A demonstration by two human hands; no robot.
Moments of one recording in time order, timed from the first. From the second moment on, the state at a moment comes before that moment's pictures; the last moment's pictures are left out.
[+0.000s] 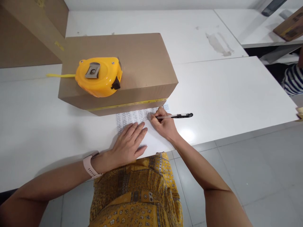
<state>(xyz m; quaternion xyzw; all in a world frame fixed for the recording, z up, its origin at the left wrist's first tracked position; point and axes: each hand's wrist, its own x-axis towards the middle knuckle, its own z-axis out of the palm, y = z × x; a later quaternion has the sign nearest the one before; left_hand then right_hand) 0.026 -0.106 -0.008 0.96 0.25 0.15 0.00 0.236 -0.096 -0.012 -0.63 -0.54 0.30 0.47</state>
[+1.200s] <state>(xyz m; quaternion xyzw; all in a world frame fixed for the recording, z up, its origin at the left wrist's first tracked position) 0.026 -0.106 -0.009 0.96 0.24 0.15 0.00 0.238 -0.096 -0.012 -0.63 -0.54 0.29 0.48</state>
